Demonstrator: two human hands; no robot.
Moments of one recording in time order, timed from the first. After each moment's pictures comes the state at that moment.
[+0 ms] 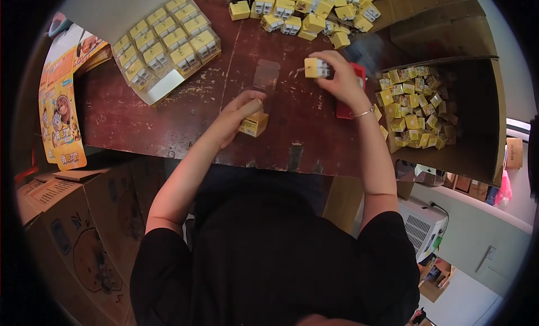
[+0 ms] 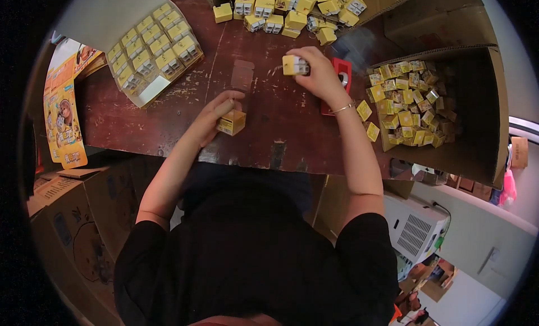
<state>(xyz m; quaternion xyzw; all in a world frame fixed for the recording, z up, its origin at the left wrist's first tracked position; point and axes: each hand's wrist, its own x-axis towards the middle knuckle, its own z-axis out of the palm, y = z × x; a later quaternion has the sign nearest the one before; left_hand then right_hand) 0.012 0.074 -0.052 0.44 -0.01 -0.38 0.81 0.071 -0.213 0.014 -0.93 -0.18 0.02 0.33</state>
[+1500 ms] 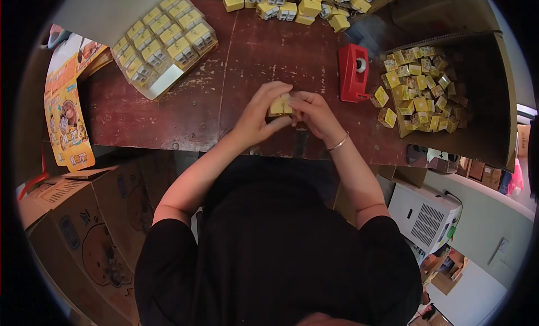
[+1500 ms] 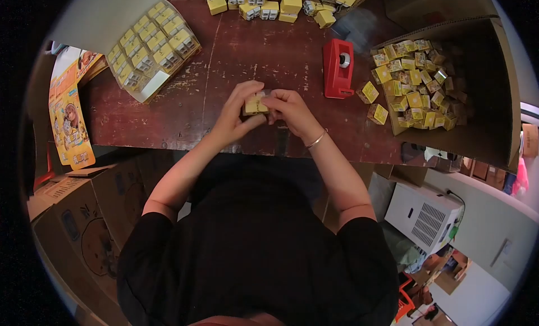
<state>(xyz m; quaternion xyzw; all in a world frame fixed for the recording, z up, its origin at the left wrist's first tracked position) -0.012 0.035 -0.038 0.71 -0.33 0.01 0.63 -0.031 -0.155 -0.030 -0.50 0.11 0.27 0.82</state>
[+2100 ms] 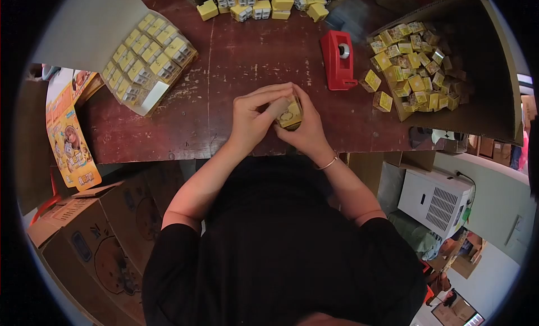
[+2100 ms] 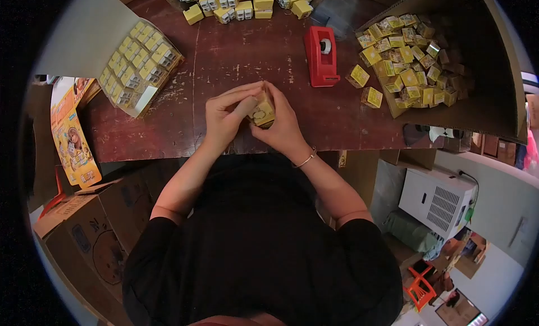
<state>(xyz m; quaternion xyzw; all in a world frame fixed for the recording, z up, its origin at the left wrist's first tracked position) -0.020 0.003 -0.009 0.63 -0.19 -0.08 0.75 -0.080 -0.137 -0.012 -0.84 0.02 -0.04 0.54</state>
